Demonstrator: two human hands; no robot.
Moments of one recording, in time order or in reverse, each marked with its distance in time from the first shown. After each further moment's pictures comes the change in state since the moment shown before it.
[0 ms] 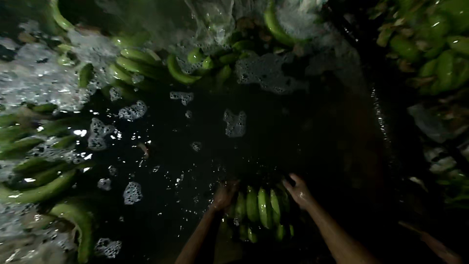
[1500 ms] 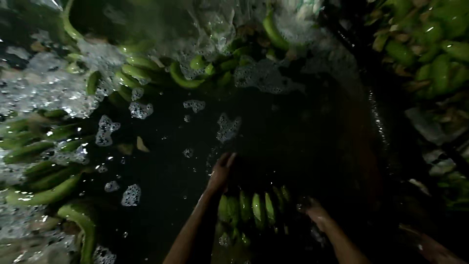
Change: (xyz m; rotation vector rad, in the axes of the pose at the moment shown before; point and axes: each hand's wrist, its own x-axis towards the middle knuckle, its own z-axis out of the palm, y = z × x) left_hand 0.030 0.058 -0.031 -0.260 0.213 0.103; right_hand -0.028 0.066 -0.012 0.231 -0.075 0.415
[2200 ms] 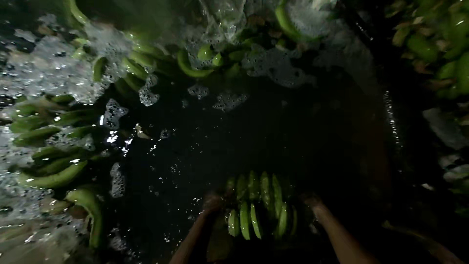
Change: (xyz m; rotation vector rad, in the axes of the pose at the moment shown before) left_hand -0.046 -0.103 -0.019 0.429 -0.059 -0.410; right_hand 0.034 0.002 0.013 -0.164 0.041 -0.002
